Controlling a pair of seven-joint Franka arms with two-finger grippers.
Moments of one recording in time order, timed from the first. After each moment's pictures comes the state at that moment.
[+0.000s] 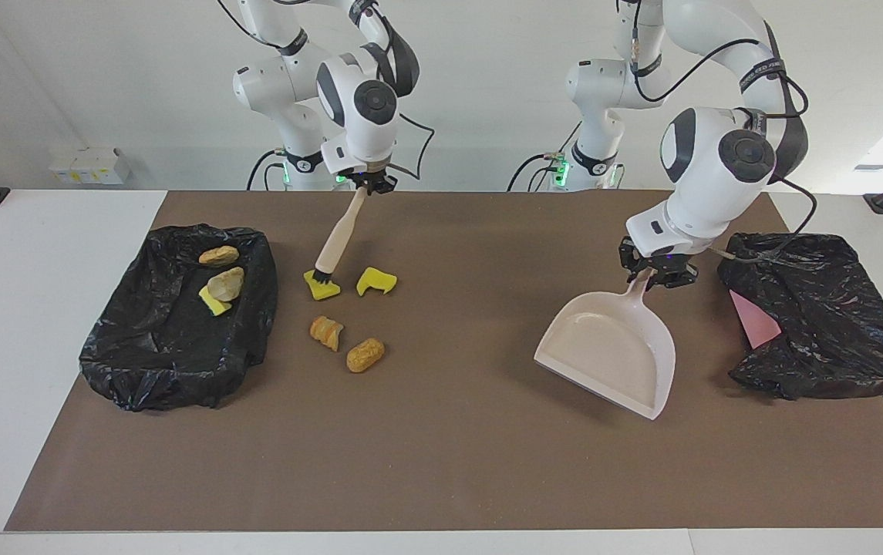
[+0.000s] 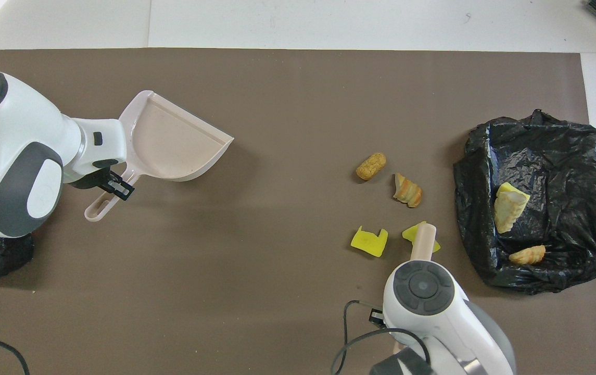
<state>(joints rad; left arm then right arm) -0.16 0.12 -0.01 -1.83 -0.02 1.83 0.52 0.39 -0.26 0.13 -2.41 0.05 1.72 0.87</state>
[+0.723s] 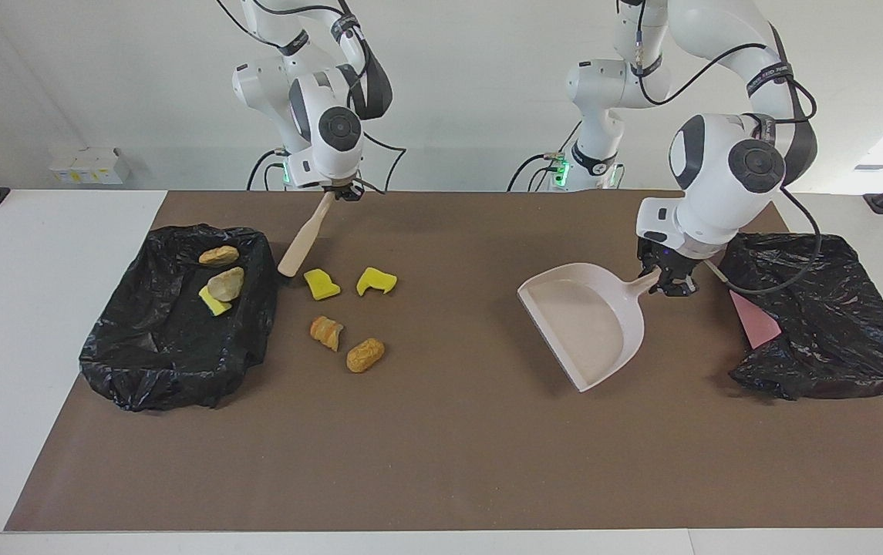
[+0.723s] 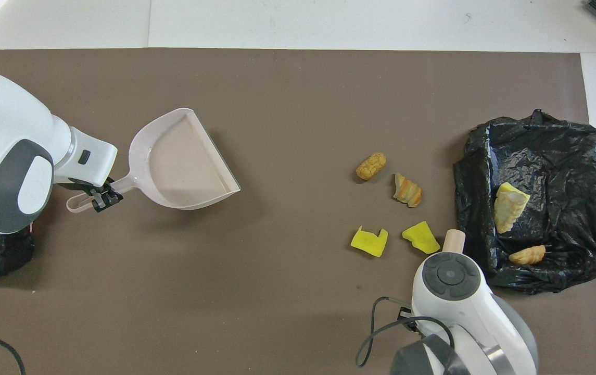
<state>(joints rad) -0.15 0.13 -0.02 -1.84 0.02 1.82 1.09 0.30 -0.28 0.13 -2.52 0.01 1.72 0.84</state>
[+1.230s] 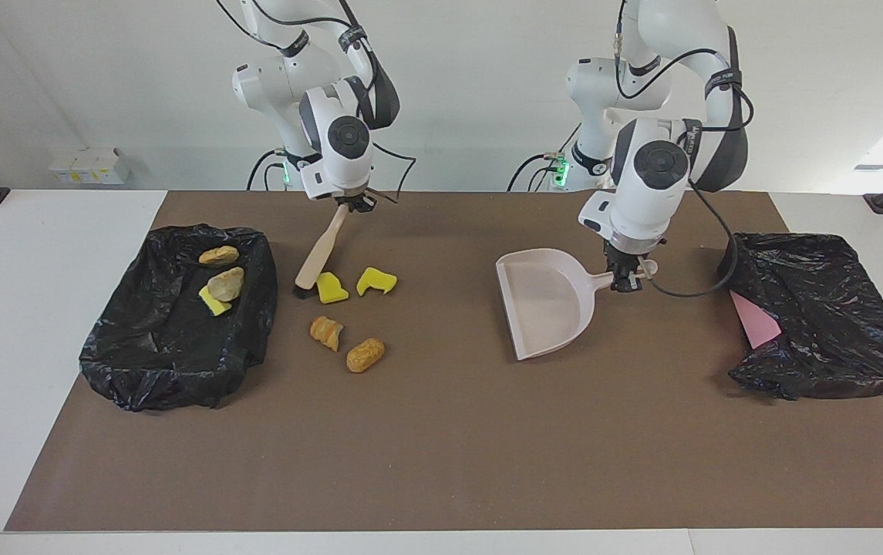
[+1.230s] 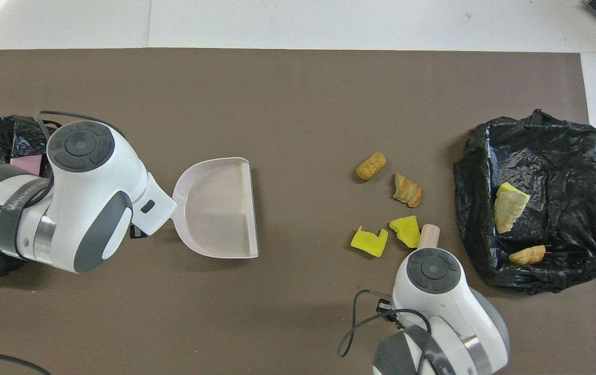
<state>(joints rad) -0.31 0.07 -0.04 -2.02 0.13 1.93 1.15 0.35 -0.18 0.14 -2.47 0.09 1.85 0.84</state>
